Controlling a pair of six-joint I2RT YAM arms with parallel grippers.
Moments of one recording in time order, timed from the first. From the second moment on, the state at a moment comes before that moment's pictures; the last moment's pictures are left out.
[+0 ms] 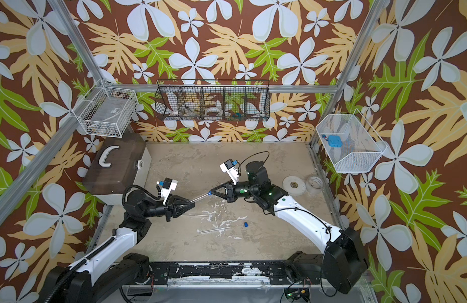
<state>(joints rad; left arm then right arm) -0.21 0.98 0.34 0.68 1.18 -0.59 0.62 1.31 0.96 -0.01 -0.85 0.50</state>
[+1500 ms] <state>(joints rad) -0.22 0.99 0.36 0.63 1.22 -0.35 0.48 1.19 1.05 -0.17 -1.06 0.48</state>
